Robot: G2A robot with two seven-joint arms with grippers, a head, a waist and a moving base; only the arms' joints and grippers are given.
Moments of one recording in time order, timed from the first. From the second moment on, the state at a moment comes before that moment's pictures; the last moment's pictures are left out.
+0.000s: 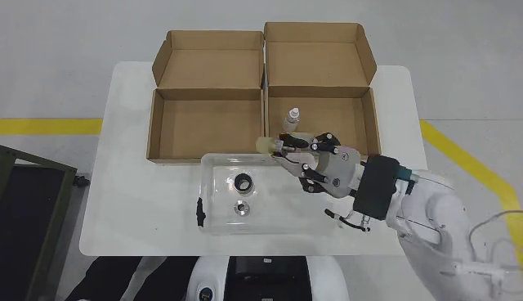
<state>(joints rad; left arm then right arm) -0.42 -0.34 -0.17 -1.17 3.07 0.50 0.07 -1.25 -1.10 1.28 -2.17 -1.05 -0.69 0.01</state>
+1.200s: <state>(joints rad) -0.42 -0.34 -0.17 -1.17 3.07 0.50 0.07 -1.19 -1.10 1.29 -2.06 -1.00 -0.80 0.03</state>
